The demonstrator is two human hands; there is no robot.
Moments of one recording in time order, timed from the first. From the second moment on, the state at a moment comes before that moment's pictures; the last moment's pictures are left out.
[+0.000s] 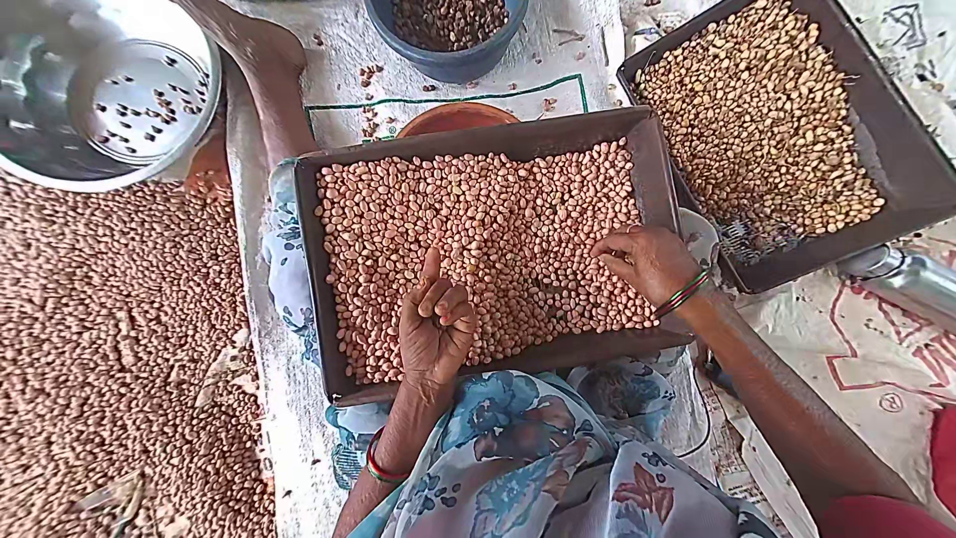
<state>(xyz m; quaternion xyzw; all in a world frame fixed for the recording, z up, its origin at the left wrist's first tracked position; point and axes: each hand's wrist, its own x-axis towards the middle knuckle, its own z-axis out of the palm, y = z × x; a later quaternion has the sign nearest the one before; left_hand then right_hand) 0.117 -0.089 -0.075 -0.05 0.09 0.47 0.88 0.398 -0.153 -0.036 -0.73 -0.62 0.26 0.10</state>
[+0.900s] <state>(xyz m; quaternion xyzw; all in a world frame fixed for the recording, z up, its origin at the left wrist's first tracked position) 0.055 -0.094 -0.075 -0.11 0.03 0.53 0.84 0.323 -0.157 -0.058 -0.59 -0.73 0.25 0.22</state>
